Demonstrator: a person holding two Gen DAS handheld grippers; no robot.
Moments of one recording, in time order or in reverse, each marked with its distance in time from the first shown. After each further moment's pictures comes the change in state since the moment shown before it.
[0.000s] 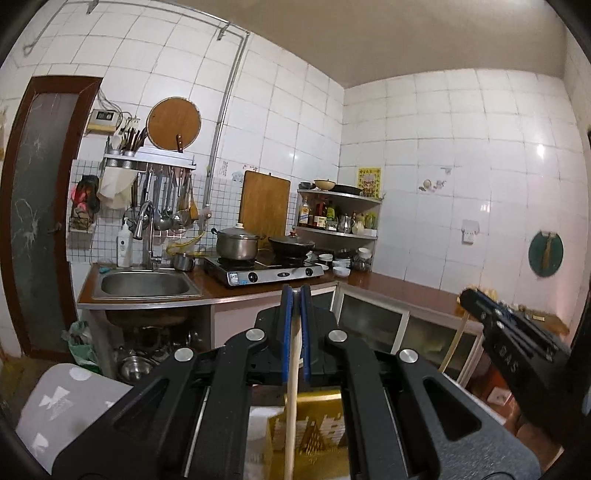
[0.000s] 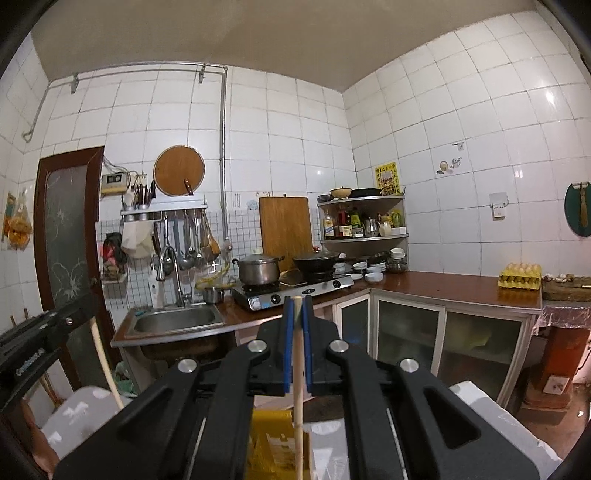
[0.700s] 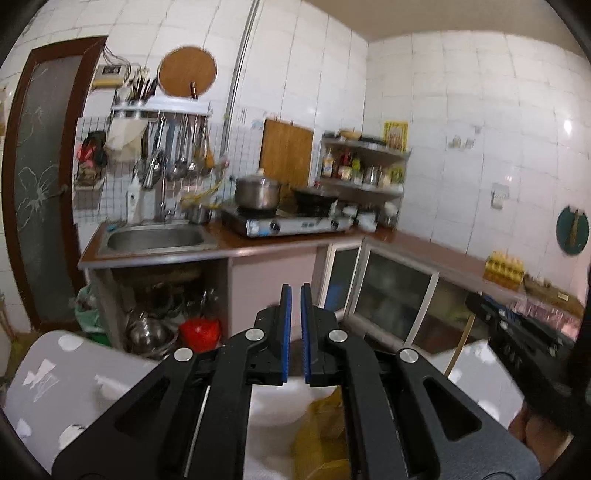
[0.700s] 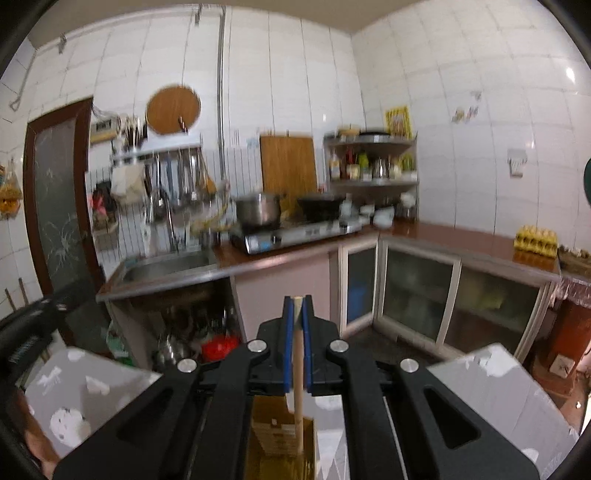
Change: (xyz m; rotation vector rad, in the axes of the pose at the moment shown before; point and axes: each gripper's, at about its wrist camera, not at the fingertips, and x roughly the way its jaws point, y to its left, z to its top) left arm 0.088 0.048 -0.073 0.000 0.199 0.078; right arm 0.112 -0.006 -0.090 -0.016 0.271 0.011
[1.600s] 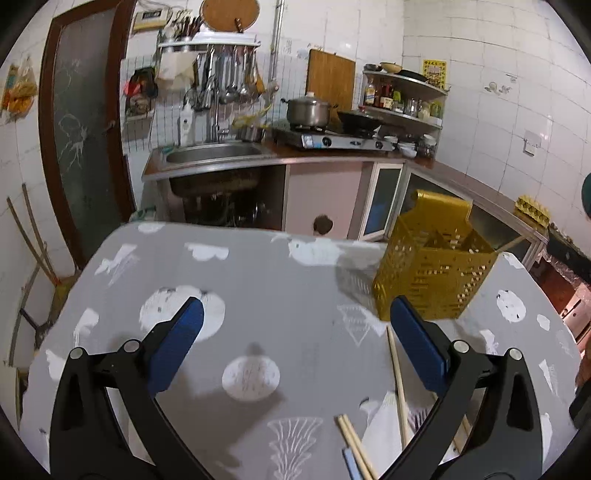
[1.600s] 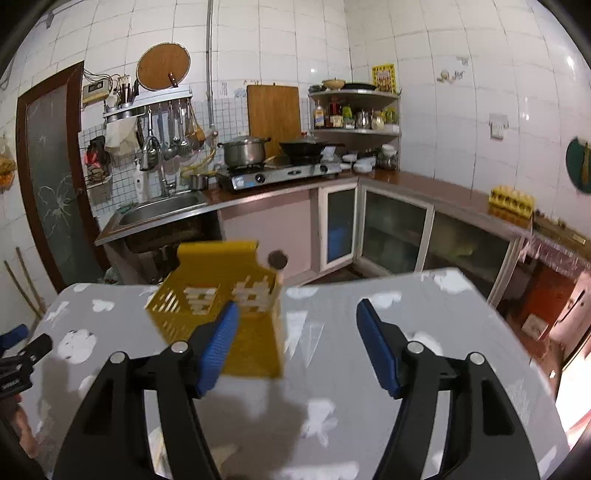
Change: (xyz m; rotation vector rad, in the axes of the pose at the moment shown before) left arm -0.114 0.078 -0.110 -0.035 0.277 0.138; right arm -0.116 -0.024 -0.078 -0.001 0.189 -0.033
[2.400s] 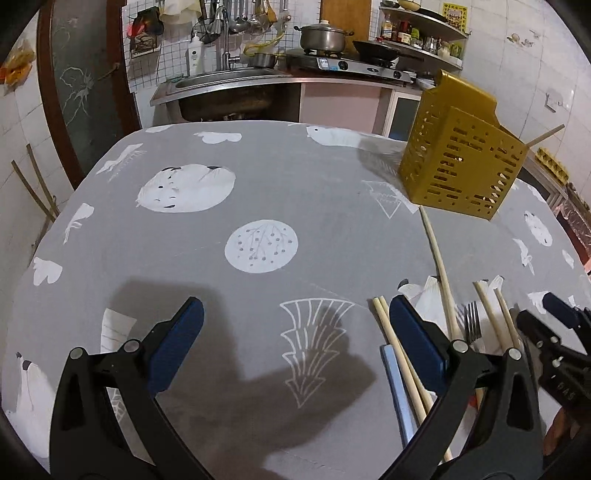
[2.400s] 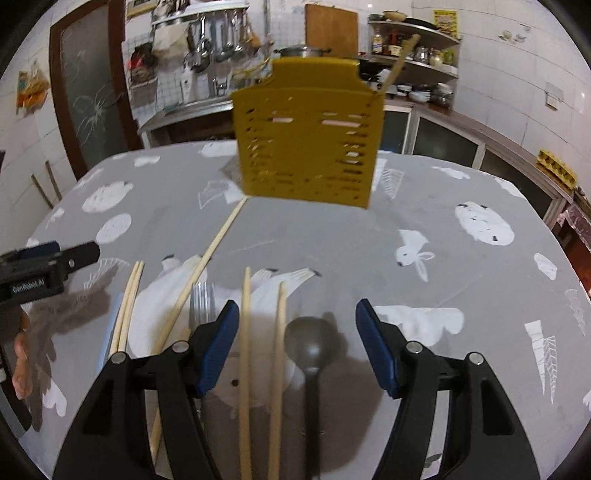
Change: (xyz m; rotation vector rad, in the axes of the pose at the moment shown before) left arm 0.026 0.005 -0.090 -0.009 0.255 0.062; right arm 0.019 0.063 -0.139 -0.161 0.300 0.108
